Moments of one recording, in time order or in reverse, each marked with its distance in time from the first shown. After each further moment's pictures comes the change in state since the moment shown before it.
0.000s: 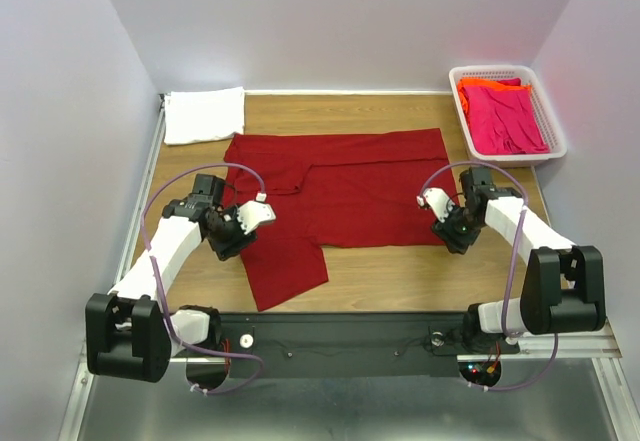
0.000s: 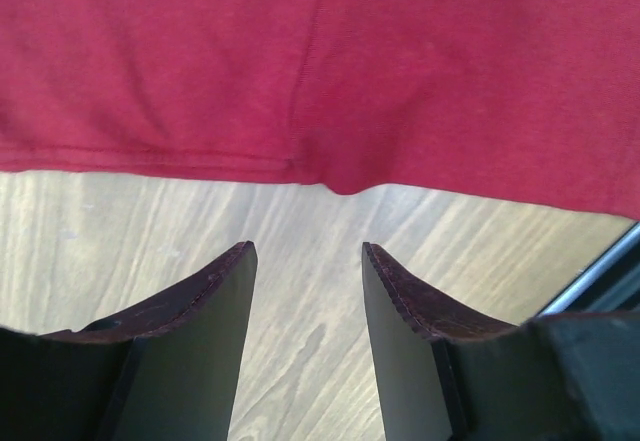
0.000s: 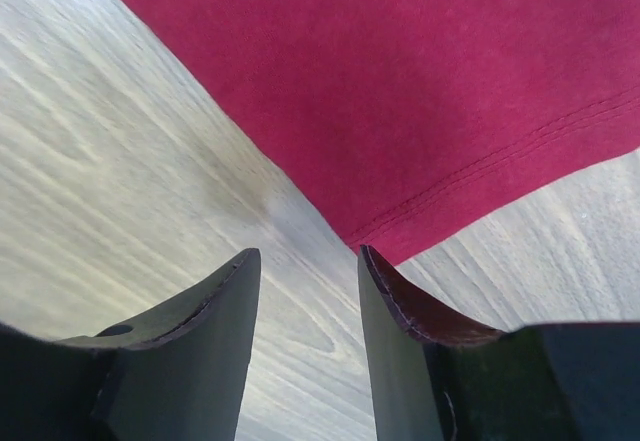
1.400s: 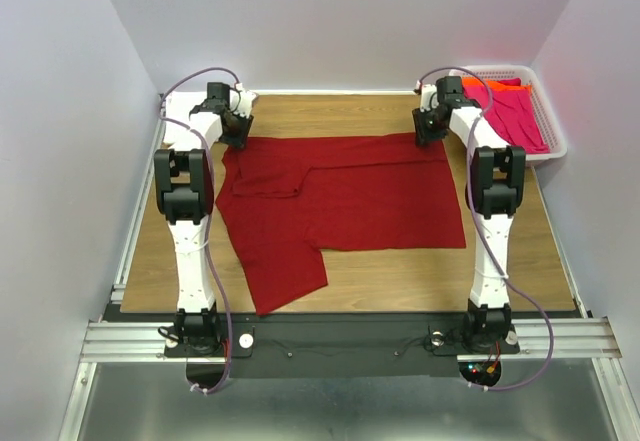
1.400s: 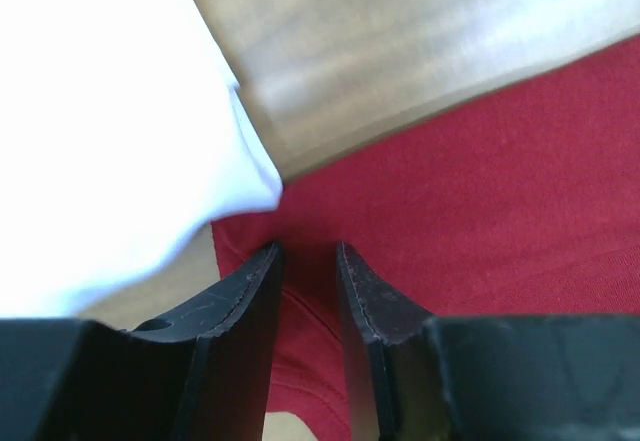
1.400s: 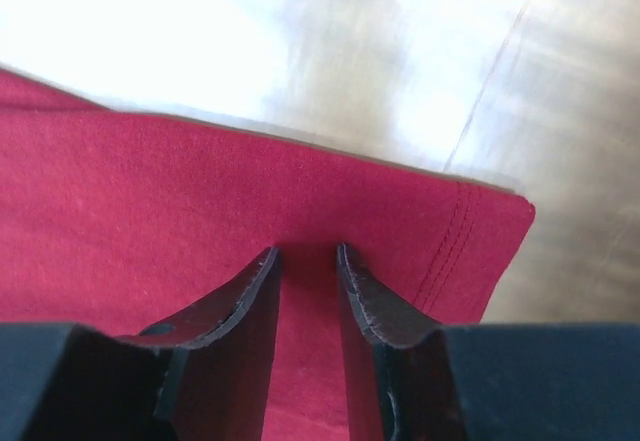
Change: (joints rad) left arm 0.132 1.181 1.164 0.292 -0.088 -0.583; right arm -0.003 1.059 1.277 0.144 0.035 0.646
